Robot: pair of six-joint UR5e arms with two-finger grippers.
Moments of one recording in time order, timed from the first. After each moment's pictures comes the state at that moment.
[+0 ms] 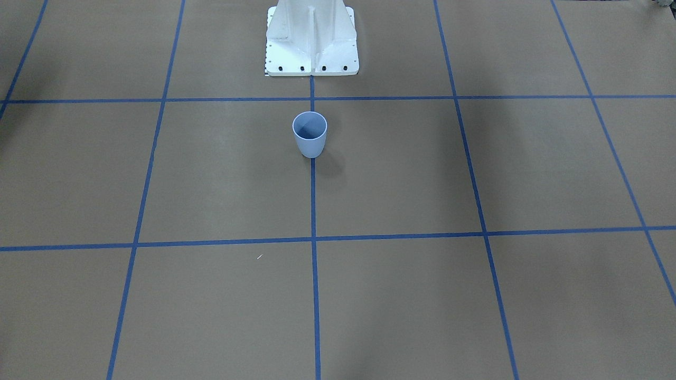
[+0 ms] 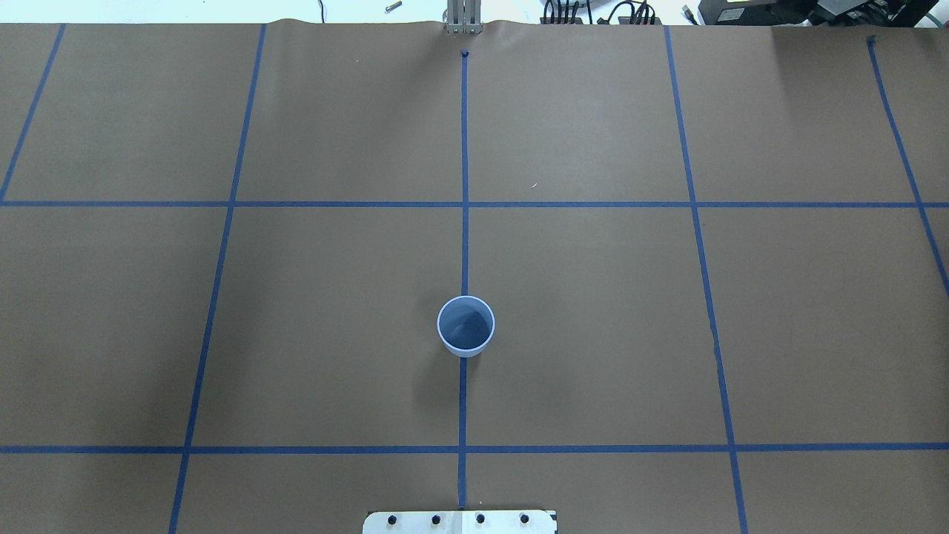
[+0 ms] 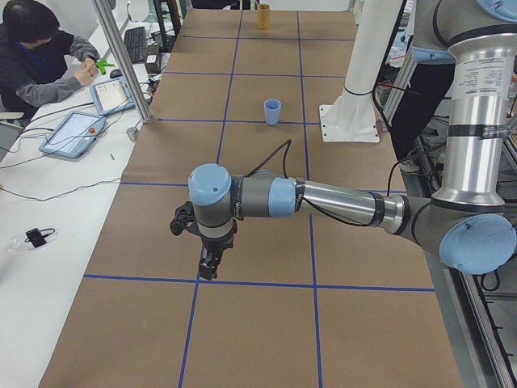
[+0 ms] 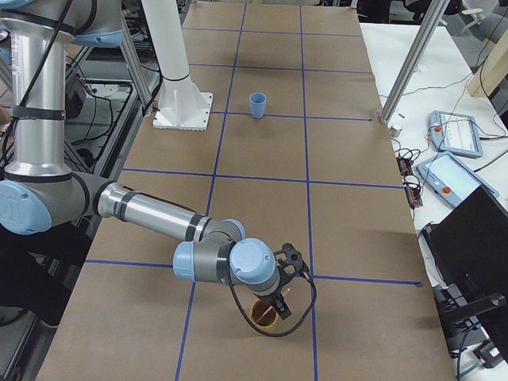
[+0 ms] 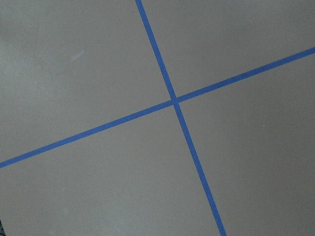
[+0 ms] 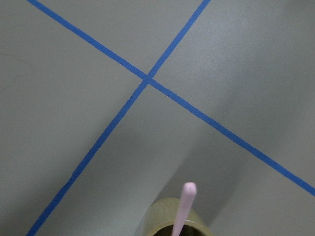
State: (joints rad) left arm -1.63 -1.56 -1.76 -1.40 -2.29 0.39; right arm 1.77 -1.64 1.41 -1.28 2.44 -0.70
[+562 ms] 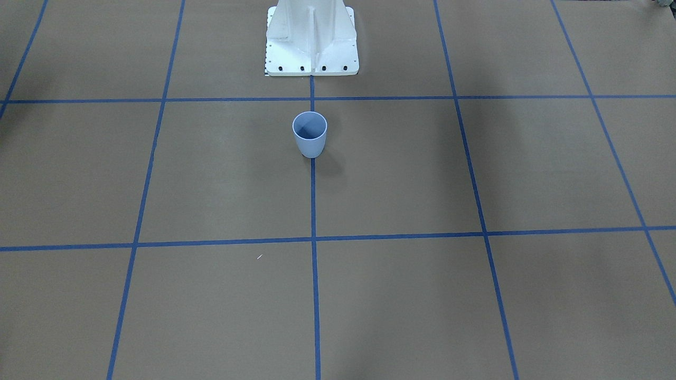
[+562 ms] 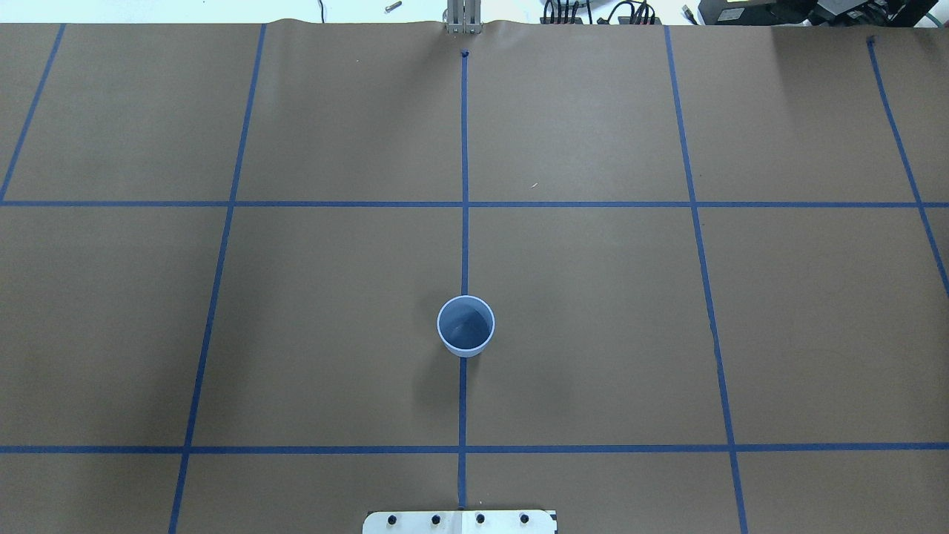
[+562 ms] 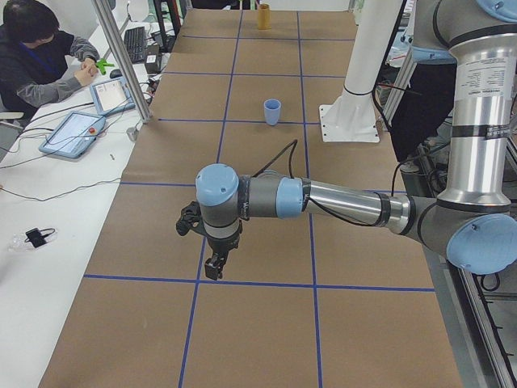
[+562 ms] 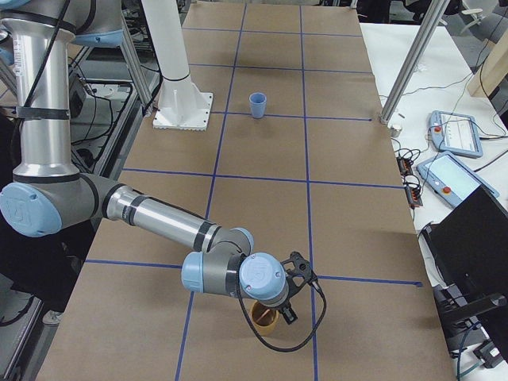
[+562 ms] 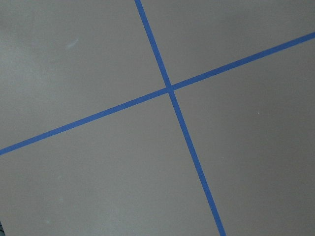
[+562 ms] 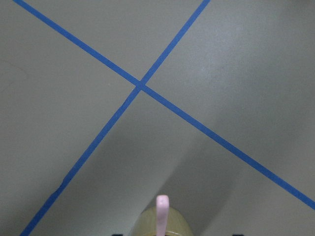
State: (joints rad) left arm -1.63 -1.54 -1.78 -1.40 -2.29 0.39; right arm 1.78 -1.62 1.36 -1.26 2.46 -0.72
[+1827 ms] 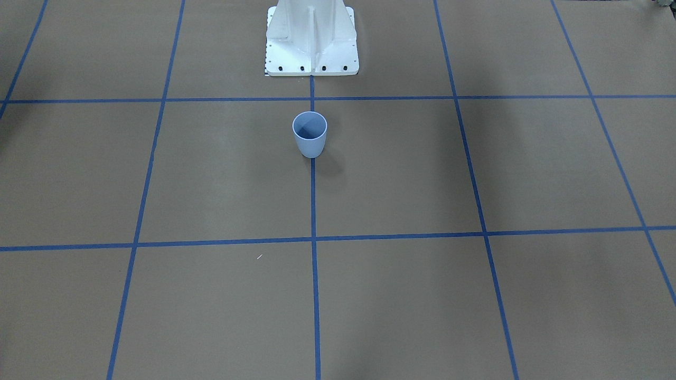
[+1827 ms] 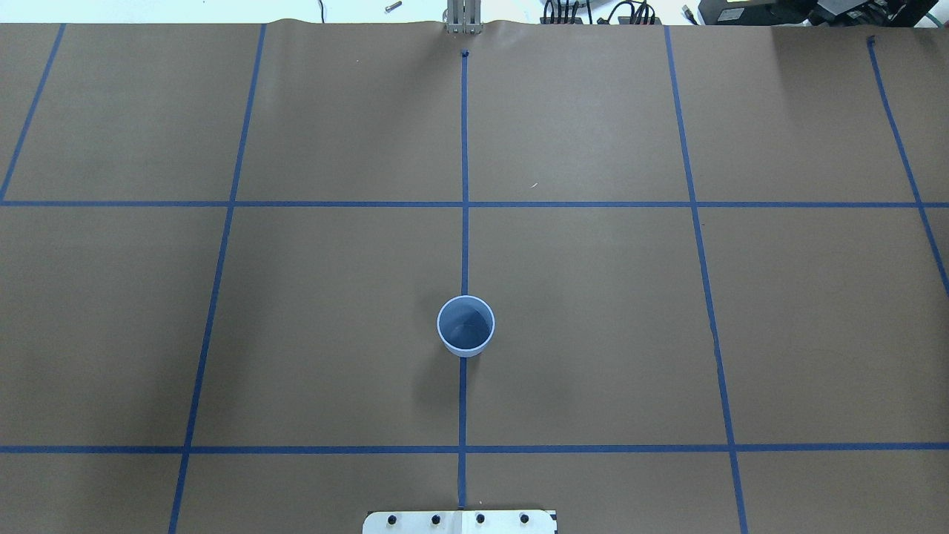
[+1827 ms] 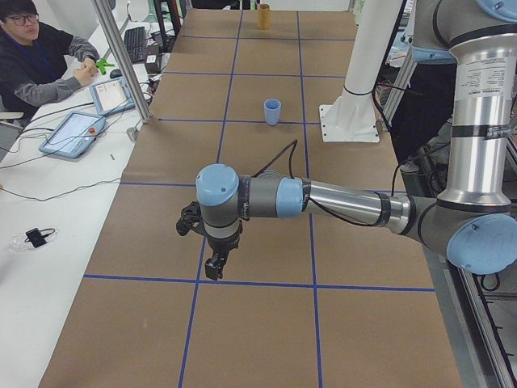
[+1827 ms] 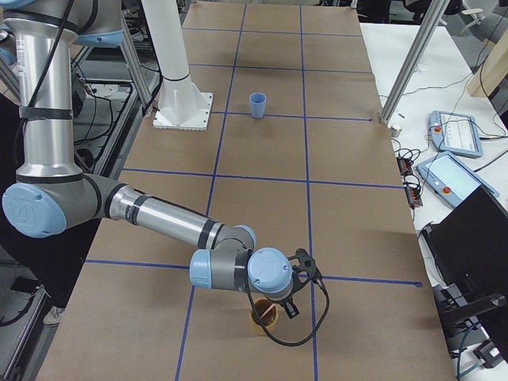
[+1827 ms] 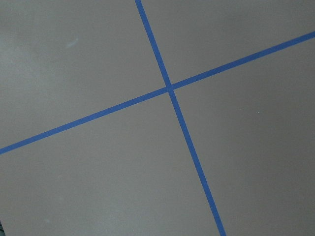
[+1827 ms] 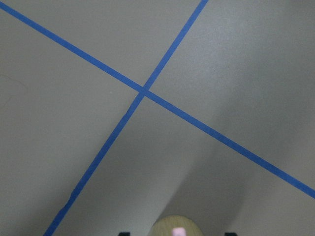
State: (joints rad) left arm -1.63 -1.54 -1.78 -1.40 -2.29 0.39; right arm 1.74 -1.61 1.36 -1.25 2.47 -0.62
